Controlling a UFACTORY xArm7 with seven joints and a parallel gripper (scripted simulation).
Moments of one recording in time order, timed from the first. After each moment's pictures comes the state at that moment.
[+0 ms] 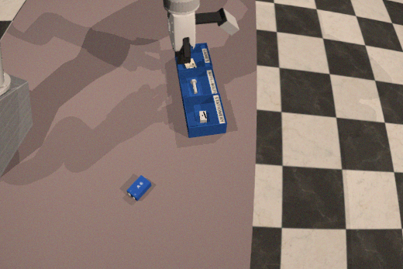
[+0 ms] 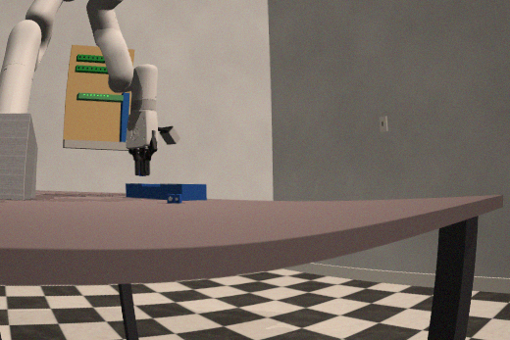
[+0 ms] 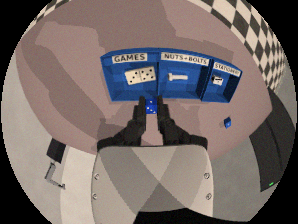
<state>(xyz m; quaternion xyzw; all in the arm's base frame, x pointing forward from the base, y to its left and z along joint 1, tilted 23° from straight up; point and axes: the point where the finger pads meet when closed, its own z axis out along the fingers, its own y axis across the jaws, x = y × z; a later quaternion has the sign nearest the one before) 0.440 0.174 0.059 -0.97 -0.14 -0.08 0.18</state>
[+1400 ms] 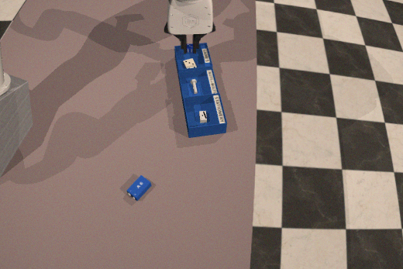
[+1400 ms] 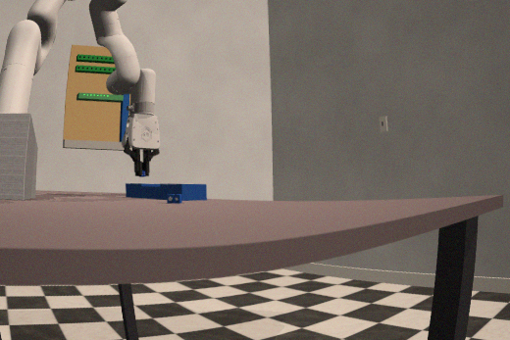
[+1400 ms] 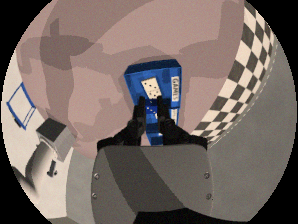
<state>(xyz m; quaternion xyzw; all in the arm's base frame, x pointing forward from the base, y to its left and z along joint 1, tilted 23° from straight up) 0.452 0.206 0.073 -0.65 -0.74 -0.17 0.07</state>
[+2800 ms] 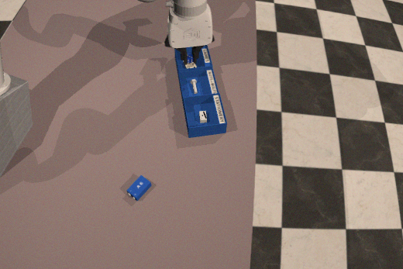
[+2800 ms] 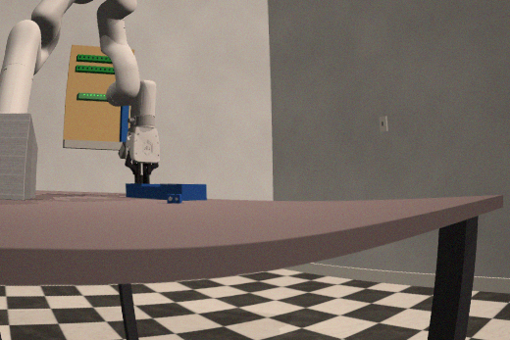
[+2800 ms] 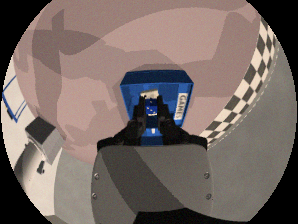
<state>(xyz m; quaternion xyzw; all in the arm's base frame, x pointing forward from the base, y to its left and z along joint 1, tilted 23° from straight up) 0.456 0.219 0.038 -0.61 -0.77 -0.19 0.08</state>
